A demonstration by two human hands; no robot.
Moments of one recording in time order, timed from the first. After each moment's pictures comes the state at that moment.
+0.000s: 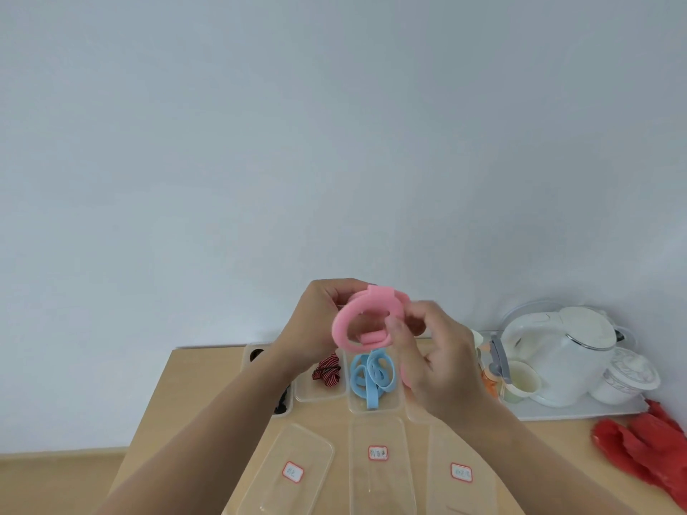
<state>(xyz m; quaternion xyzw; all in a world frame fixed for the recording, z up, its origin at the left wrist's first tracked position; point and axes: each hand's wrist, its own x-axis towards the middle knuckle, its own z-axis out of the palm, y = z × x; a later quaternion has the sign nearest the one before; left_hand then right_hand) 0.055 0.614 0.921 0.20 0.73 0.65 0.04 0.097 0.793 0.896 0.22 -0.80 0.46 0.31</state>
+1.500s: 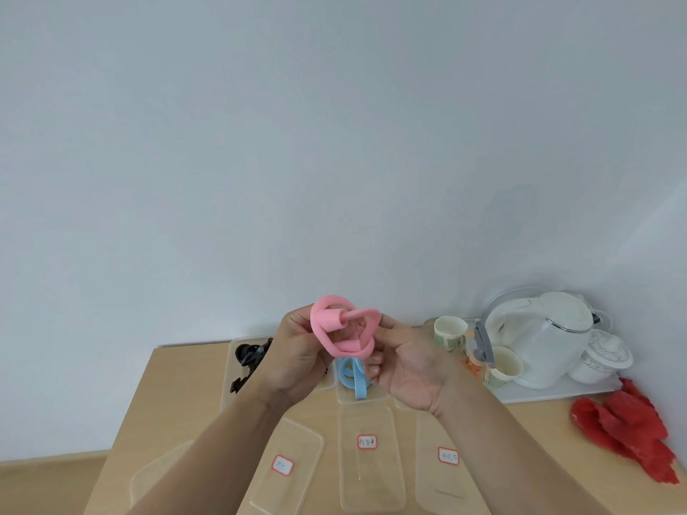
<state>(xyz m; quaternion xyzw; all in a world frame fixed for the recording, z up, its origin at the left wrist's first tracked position) 0.078 0.617 0.882 0.06 0.50 0.85 0.11 0.080 0.784 0.877 -0.13 -0.46 0.84 -0.27</state>
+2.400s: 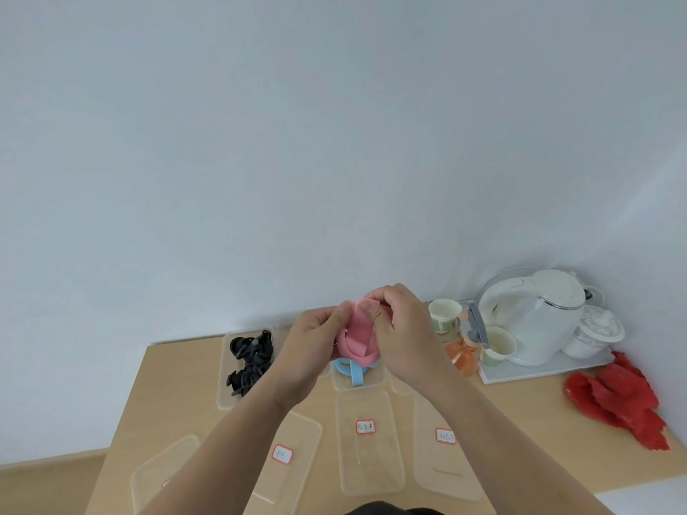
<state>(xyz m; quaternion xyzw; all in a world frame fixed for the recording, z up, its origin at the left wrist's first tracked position) 0.082 0.635 0.875 0.03 0.66 0.73 0.18 0.084 0.787 0.876 0.02 -0.86 0.49 0.10</state>
